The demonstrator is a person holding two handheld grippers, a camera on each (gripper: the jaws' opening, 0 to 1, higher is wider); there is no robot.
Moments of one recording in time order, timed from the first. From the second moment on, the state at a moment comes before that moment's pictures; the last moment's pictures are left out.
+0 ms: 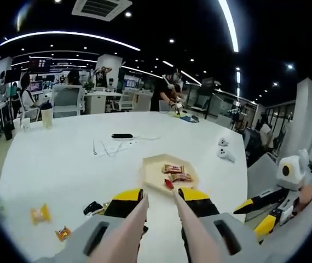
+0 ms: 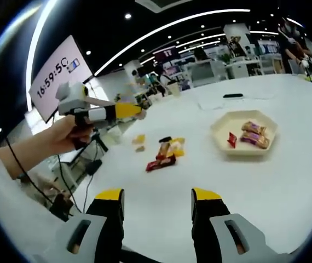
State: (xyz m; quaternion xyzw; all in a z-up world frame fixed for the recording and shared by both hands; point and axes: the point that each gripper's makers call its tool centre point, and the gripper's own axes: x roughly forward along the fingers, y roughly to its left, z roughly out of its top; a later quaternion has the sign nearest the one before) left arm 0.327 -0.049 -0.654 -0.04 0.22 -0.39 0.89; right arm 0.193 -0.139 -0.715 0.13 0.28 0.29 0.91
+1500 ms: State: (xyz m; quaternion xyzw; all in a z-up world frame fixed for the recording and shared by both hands) left arm 0.328 -0.028 -0.706 0.05 0.25 -0.41 0.88; right arm 0.210 -0.145 -0.726 0.14 0.30 0.28 0.90
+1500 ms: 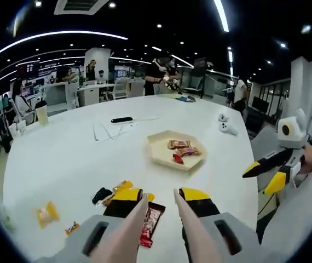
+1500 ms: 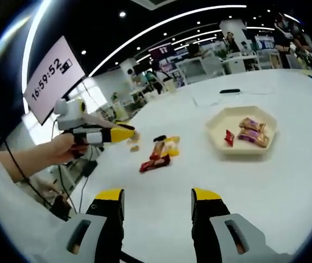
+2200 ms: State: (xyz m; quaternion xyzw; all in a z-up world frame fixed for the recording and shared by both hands) left arm 0.327 -0.025 -0.727 0.08 0.26 -0.43 0.86; right arm 0.213 -0.147 -0.727 0.14 0.30 0.27 0.90
